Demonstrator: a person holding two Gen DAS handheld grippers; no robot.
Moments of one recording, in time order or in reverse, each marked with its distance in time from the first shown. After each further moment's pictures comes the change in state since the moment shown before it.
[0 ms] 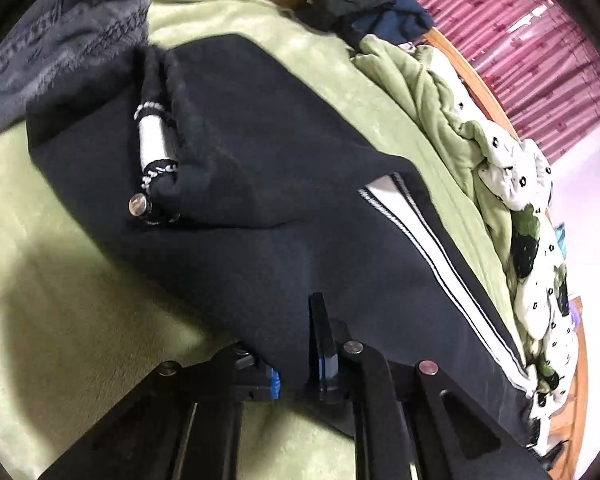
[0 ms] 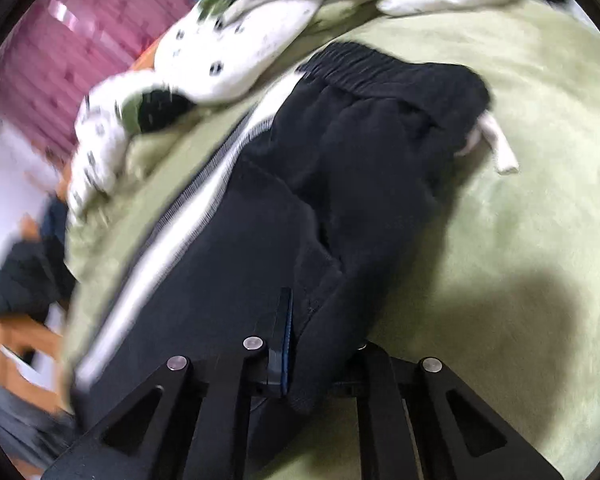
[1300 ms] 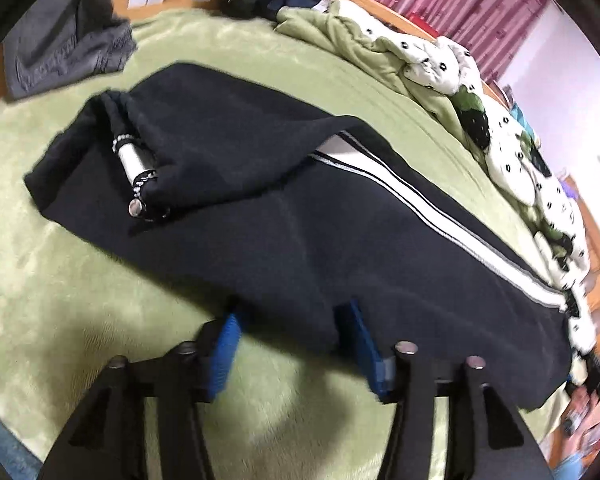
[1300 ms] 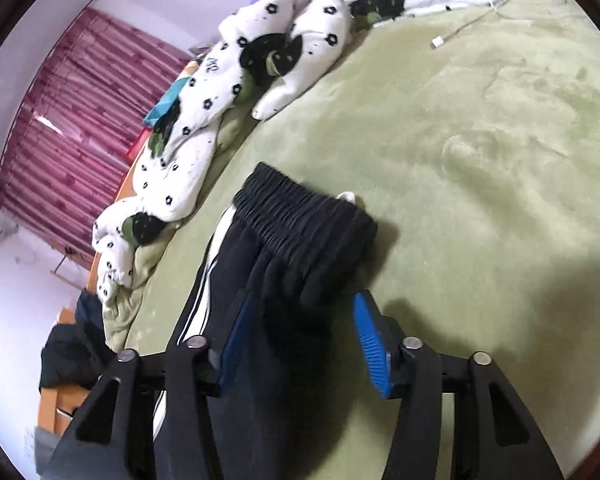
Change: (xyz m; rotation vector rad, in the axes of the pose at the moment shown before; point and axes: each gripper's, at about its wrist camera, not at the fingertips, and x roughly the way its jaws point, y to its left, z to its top) left arm -0.099 -0.007 -0.174 0.324 0.026 0.015; right arm -0.159 -0.200 0.025 0.162 -0.164 0.034
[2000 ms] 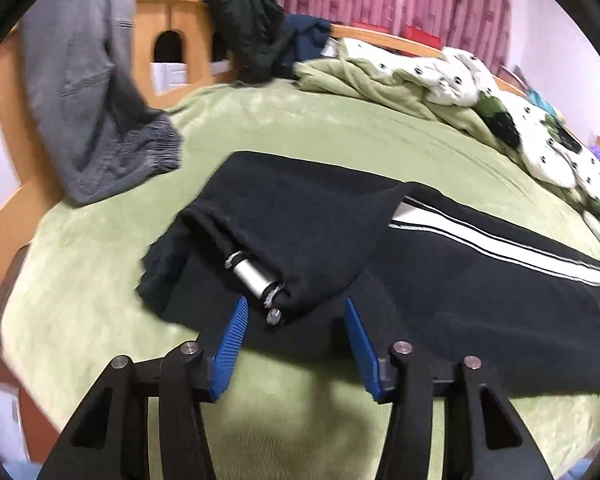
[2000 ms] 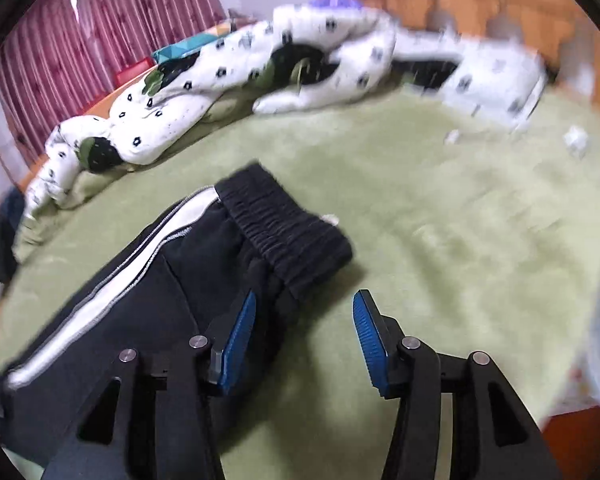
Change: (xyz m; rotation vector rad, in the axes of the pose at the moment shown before) left arm -0.037 0.015 0.040 0.194 -0.139 0.213; right arm -0.048 0.071 -0.030 -0.516 -0.133 -0.363
